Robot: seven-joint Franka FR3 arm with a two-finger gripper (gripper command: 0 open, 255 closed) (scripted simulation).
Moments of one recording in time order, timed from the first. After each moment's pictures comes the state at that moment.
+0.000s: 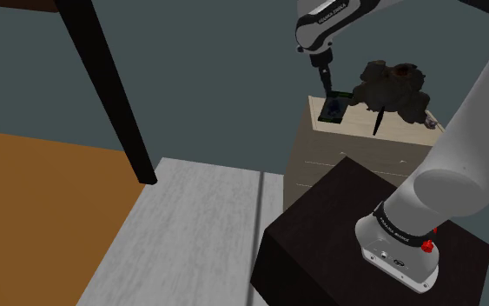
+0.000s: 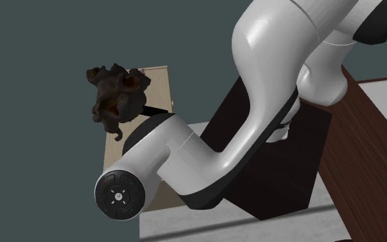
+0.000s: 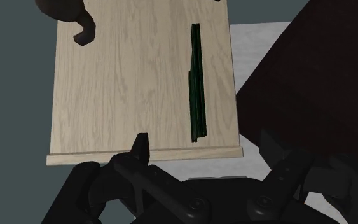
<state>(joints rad) -0.07 0.17 -0.32 -2.03 -0.40 1.92 -0.89</state>
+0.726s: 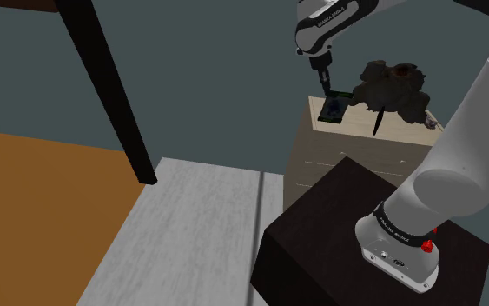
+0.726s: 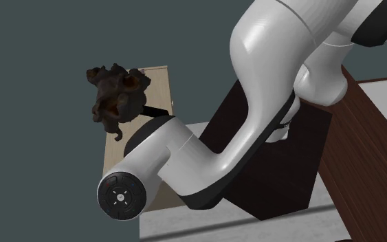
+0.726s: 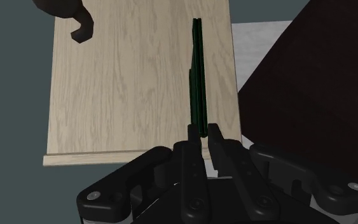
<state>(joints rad) -0.07 0.18 -0.32 -2.04 -0.40 1.95 -0.88</state>
